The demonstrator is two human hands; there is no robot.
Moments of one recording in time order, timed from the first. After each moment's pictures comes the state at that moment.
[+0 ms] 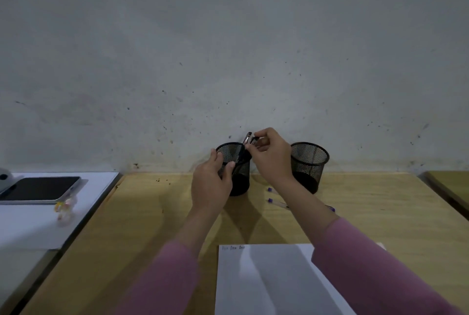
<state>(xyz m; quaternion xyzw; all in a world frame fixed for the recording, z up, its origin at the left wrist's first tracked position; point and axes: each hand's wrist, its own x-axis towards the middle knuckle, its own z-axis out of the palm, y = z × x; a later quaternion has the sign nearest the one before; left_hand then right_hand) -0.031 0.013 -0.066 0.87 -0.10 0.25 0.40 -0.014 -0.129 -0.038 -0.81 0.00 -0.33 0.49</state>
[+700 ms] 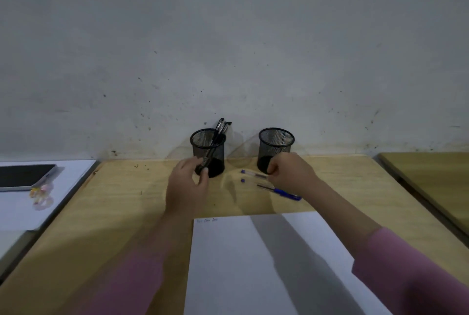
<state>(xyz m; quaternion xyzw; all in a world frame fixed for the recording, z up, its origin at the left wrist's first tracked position) -0.080 0.020 -0.085 0.85 -0.13 0.27 0.43 -0.098 -0.216 -0.048 -0.98 0.01 -0.09 0.16</state>
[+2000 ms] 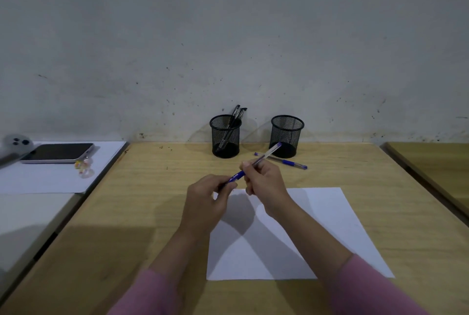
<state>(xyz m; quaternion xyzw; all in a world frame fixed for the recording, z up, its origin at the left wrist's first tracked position) -0.184 0.041 -0.090 0.80 -0.24 0.26 0.48 -0.184 -0.101 -0.058 -0.69 0.07 -0.09 0.71</state>
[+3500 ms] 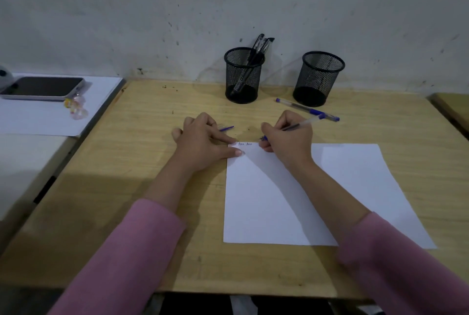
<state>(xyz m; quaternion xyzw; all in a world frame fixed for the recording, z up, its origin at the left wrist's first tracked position) -0.134 0.074 -0.100 0.93 -0.10 0.04 0.35 -0.153 -0.098 -0.099 -0.72 0.15 -0.19 0.65</state>
